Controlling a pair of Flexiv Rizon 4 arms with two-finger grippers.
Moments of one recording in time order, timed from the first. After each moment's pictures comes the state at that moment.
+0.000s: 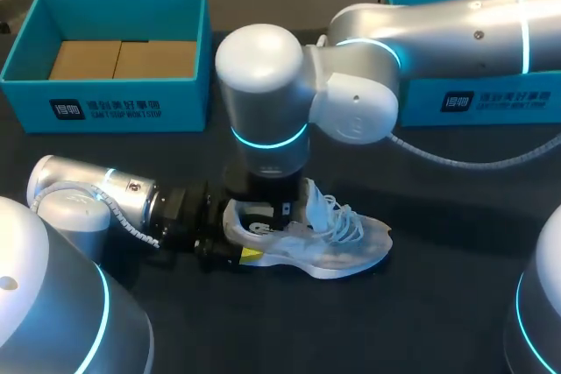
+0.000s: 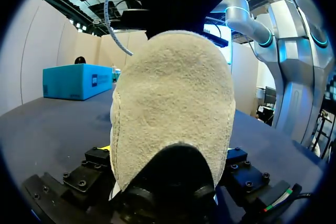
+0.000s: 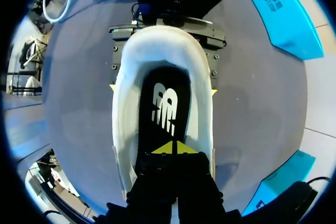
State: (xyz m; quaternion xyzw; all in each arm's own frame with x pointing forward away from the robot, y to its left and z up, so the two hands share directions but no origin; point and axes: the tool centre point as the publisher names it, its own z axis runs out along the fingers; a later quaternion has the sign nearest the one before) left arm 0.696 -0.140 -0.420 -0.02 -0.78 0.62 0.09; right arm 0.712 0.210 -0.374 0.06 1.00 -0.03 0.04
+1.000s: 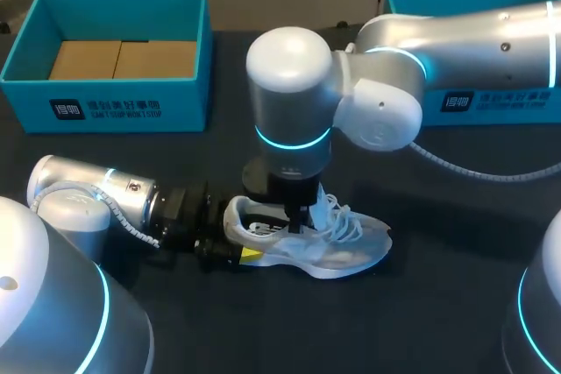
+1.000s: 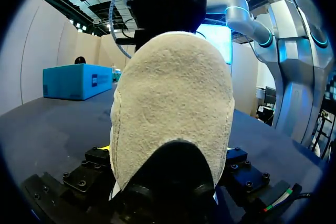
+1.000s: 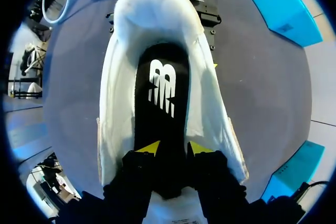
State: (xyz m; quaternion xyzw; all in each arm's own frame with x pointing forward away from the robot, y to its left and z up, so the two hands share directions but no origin) left arm 0.696 -0.140 -0.420 -0.02 -0.78 0.62 0.09; right arm 0.708 0.185 -0.387 0.08 1.00 -0.02 0.02
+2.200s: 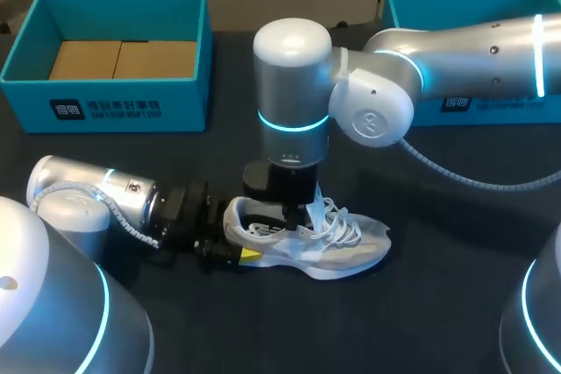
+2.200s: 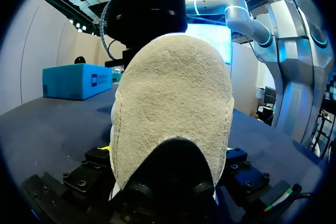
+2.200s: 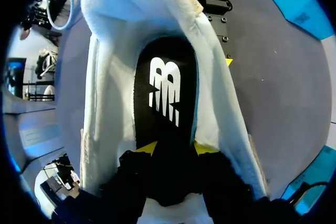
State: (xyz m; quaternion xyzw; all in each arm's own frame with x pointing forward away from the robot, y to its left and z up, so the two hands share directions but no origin) left arm 0.695 -0.139 -0.421 -0.02 -0.78 0.62 0.09; right arm 0.700 0.193 -0.409 0.09 0.99 -0.01 -0.07
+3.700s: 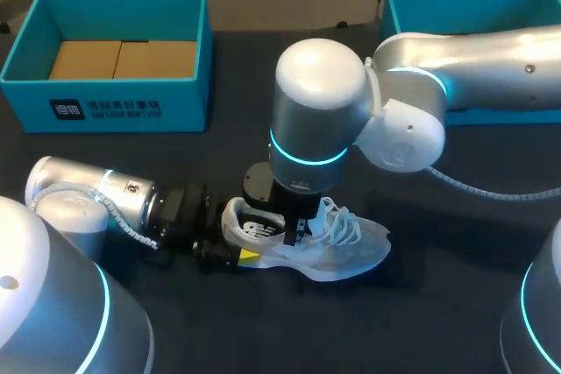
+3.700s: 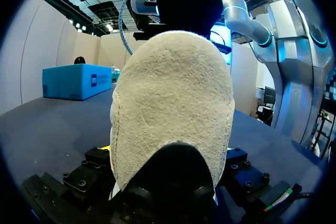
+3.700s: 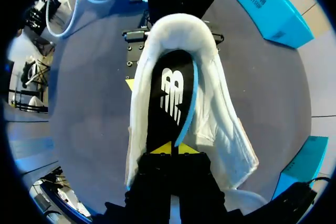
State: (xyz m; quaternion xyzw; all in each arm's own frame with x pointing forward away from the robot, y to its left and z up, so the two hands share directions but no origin) left arm 0.693 -0.138 -0.420 -0.02 -0.78 0.62 0.09; right arm 0.684 0.204 -0.377 0.11 0.99 0.05 0.03
